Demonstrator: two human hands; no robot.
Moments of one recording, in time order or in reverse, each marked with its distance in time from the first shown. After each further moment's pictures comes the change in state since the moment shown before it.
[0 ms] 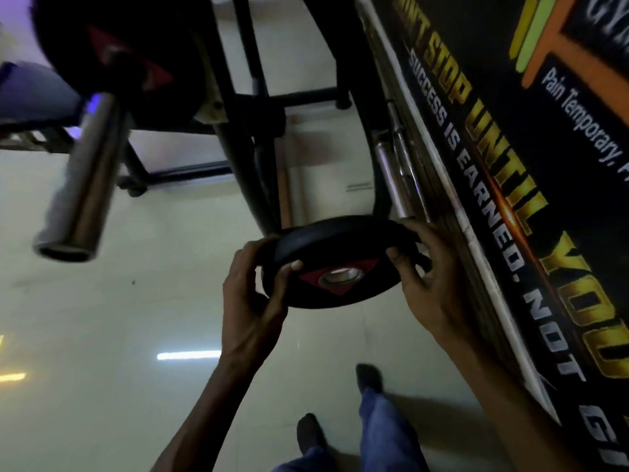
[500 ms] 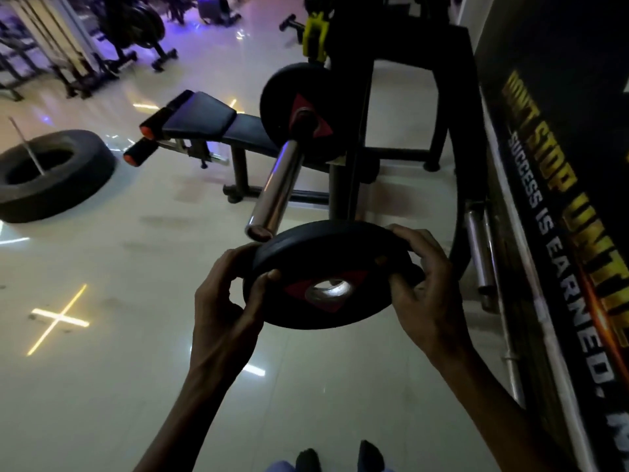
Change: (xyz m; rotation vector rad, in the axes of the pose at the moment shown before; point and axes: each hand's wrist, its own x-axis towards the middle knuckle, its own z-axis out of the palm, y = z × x) left_hand -0.040 0.057 -0.174 0.087 0.308 -0.010; right_hand -0.005 -0.171 0.085 0.192 -0.261 -0.231
